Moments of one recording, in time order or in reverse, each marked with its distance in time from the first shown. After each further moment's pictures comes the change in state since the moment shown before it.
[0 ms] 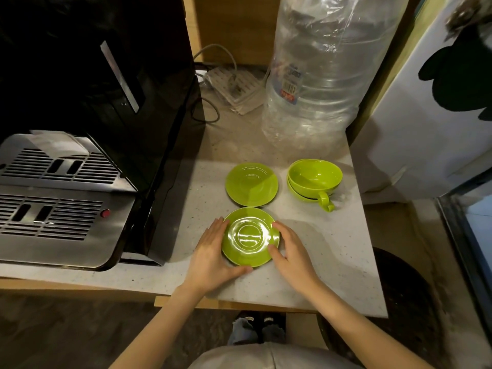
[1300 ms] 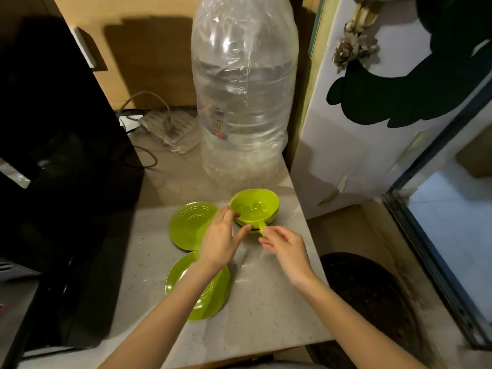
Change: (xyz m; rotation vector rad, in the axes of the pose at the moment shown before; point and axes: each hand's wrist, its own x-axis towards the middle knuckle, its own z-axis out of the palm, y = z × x) left_hand 0.126 0.115 0.025 -0.064 -0.016 0.162; right_hand 0.036 0.009 -0.091 0.671 0.301 0.274
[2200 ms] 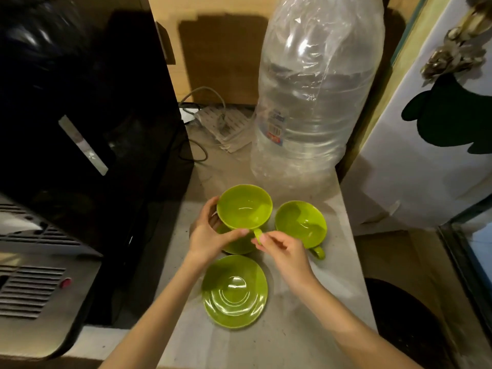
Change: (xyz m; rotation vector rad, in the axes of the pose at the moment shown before) left_hand -0.011 -0.060 -0.063 -0.697 0.273 -0.326; right_hand 0.016 -0.004 0.071 -0.072 -0.296 -0.153
